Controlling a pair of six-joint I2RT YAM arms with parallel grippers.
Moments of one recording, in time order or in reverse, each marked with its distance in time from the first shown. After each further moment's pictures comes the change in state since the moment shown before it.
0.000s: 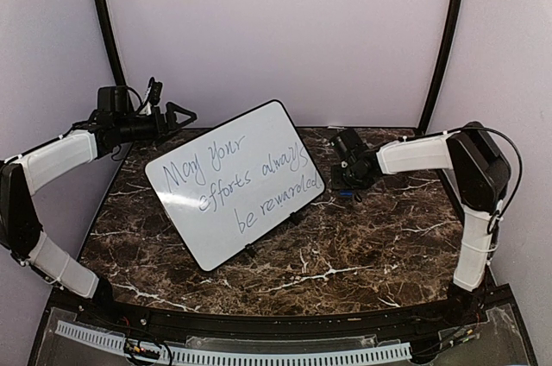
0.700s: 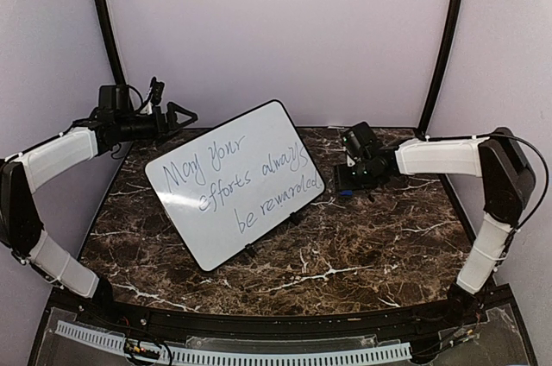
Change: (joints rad) left arm 0.000 0.013 0.032 -0.054 0.017 0.024; right arm 0.010 -0.198 -0.112 -0.053 -0.151 -0.077
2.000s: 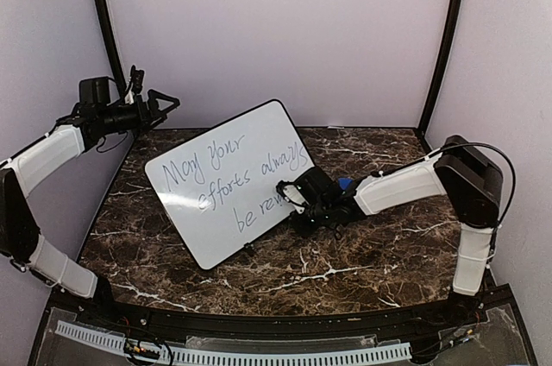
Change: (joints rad) left arm 0.110 -0.061 0.017 0.024 0.048 -0.027; right arm 0.316 0.196 -0.039 0.291 -0.118 -0.338
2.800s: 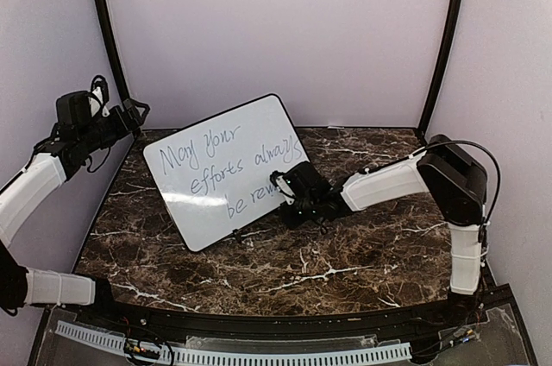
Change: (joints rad) left arm 0.011 -0.282 -0.198 -0.014 -0.552 -0.002; right arm -0.003 0.101 0.125 0.034 0.037 0.096
